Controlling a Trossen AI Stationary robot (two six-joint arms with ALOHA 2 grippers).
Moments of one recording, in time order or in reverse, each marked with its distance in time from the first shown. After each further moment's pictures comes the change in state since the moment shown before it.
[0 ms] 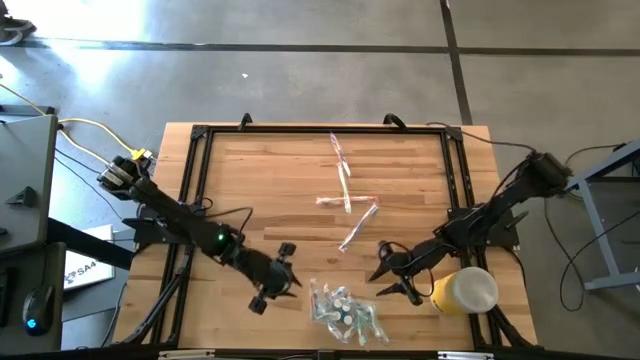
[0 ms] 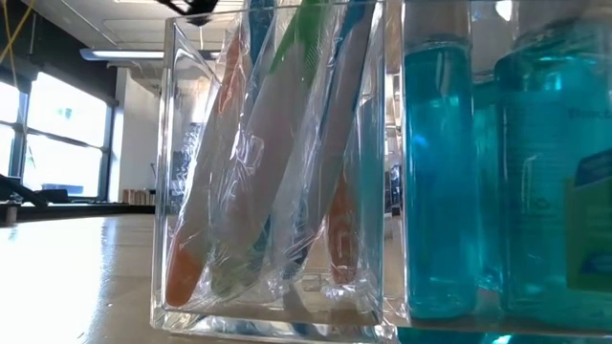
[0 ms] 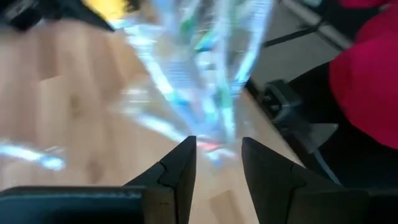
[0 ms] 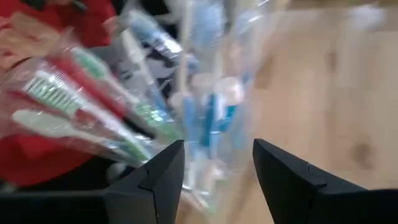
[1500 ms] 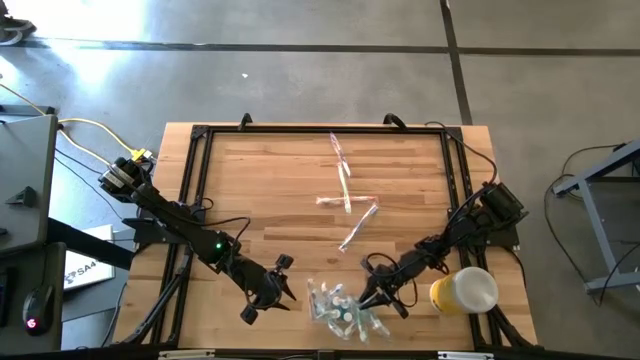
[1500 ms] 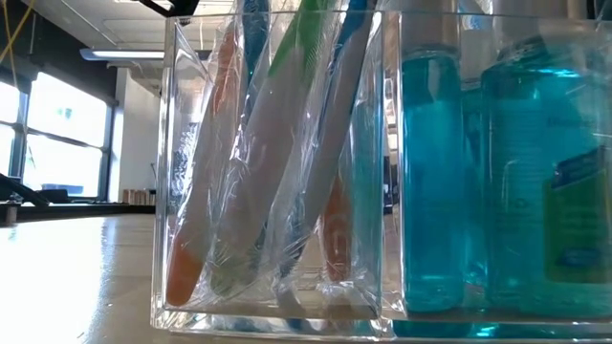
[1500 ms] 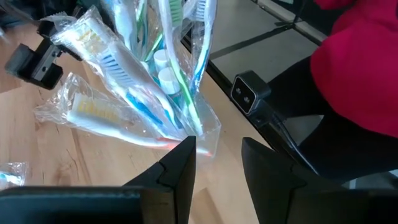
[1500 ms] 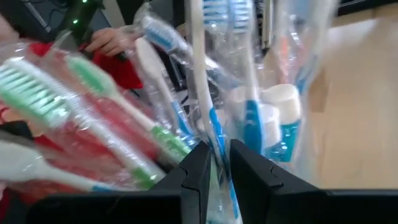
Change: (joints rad) left arm -0.054 0.014 -0.051 0.085 0.037 0.035; right arm -0.004 0.506 0.000 0.750 -0.105 0.101
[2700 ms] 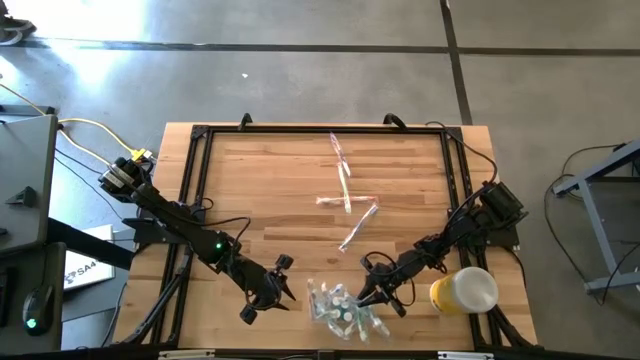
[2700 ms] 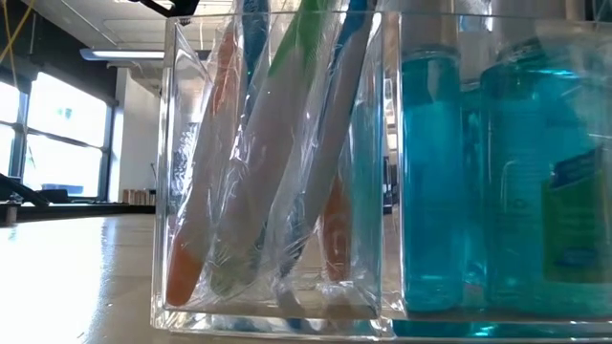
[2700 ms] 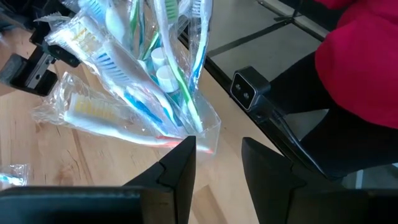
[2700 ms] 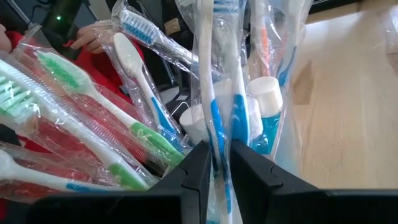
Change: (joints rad) left arm 0.000 0.000 0.000 -0.009 0.005 0.028; right arm -0.010 0.000 0.000 -0.038 0.015 0.007
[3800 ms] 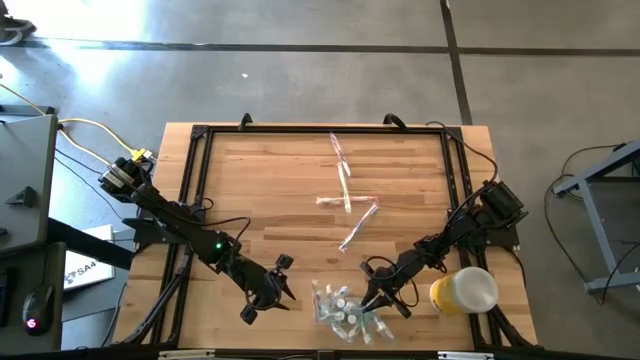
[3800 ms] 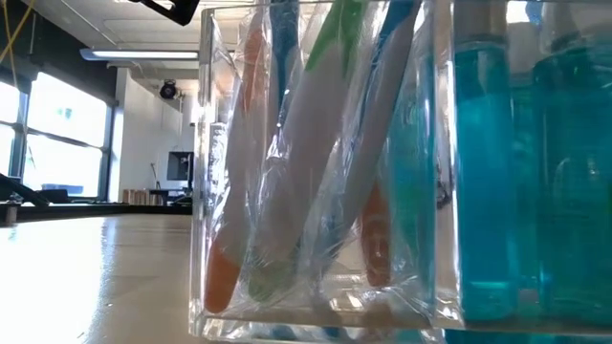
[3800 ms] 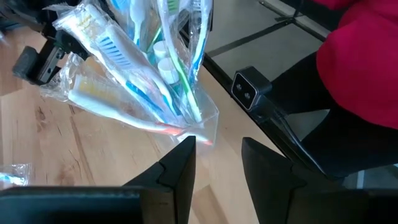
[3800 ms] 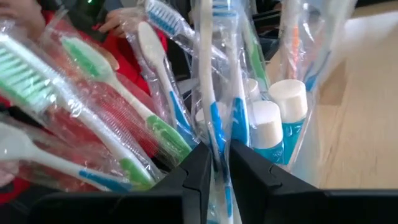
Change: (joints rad) left arm 0.000 0.000 0.000 0.000 -0.004 0.000; right arm -0.010 -0.002 0.001 -0.037 -0.093 -0.074
